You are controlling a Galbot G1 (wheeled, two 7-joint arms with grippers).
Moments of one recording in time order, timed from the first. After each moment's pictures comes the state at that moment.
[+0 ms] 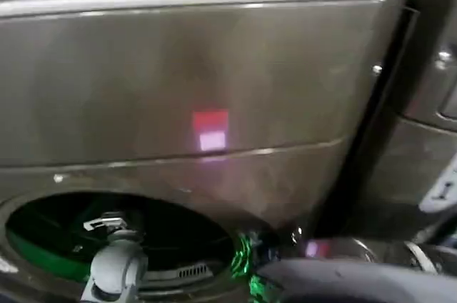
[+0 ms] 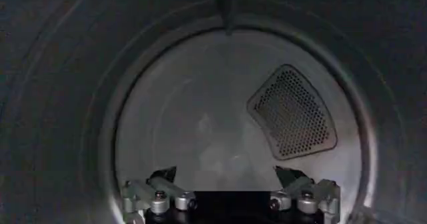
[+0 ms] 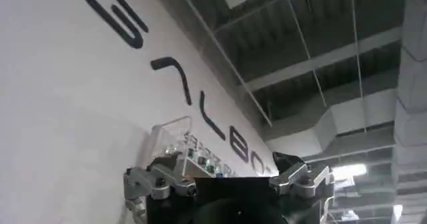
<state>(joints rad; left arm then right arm) 1.09 -1.29 -0.37 -1.93 -0.20 0.10 -0.23 -1.89 0.74 2.73 1.73 0.89 -0.32 -0.17</state>
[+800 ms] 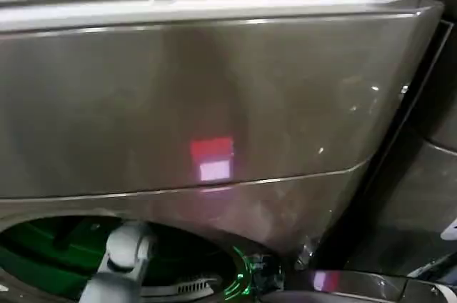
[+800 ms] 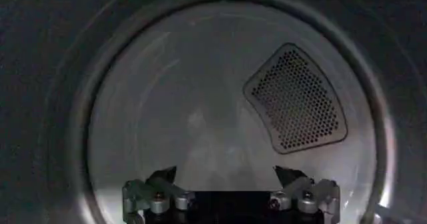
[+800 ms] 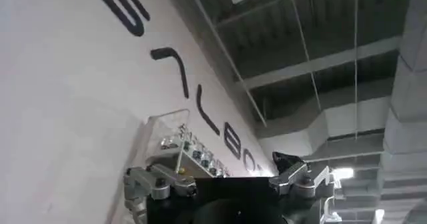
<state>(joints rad) 0.65 -1.35 -0.30 -1.37 -0.21 0.04 -0.16 -1.90 0.73 2.76 1.70 0.84 -0.31 -0.19</state>
